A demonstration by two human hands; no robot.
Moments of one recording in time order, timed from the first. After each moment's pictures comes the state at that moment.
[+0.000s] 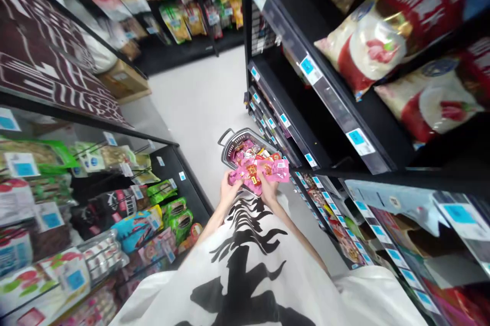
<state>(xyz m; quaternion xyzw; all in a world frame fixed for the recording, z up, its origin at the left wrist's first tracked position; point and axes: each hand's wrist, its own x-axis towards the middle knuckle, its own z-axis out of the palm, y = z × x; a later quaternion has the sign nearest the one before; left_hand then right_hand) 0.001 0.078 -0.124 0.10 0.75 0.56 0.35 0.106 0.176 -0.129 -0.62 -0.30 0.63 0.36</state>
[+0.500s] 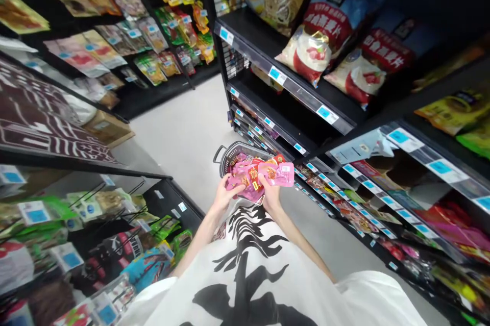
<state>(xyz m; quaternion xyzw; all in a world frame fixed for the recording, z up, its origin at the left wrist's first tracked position) -0.047 0.028 -0.043 0.17 0.61 0.58 0.52 0.091 0.093 -0.028 -0.51 -0.20 0.68 0.49</state>
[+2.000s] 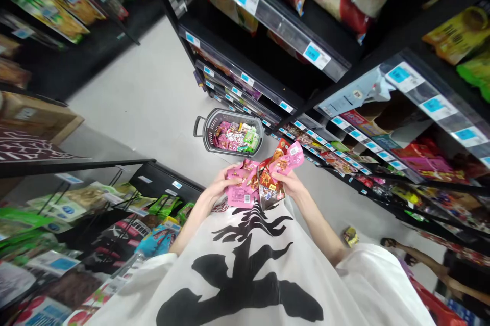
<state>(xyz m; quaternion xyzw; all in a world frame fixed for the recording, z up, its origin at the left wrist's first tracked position) -0.039 -0.003 -0.052 0.16 0.47 0.40 0.78 0.214 0.050 0.005 -0.58 -0.20 0.72 0.32</state>
